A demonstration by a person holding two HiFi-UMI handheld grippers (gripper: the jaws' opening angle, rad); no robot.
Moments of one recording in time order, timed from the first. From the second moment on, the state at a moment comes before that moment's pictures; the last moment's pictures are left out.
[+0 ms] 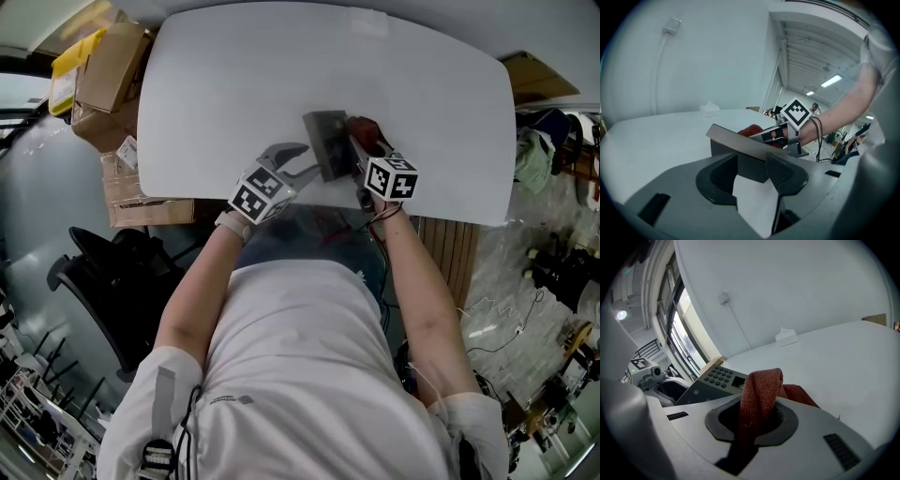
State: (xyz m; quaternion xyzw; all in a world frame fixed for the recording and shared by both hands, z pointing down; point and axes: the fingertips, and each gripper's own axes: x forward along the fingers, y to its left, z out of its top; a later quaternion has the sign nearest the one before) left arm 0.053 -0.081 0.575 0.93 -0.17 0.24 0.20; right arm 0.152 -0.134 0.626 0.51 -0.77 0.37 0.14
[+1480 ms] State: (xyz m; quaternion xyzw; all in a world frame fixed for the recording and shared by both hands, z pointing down) left arm 0.079 0.041 0.351 0.94 -0.31 0.02 0.13; right arm 0.158 0.043 0.342 0.44 -0.87 0.20 -0.04
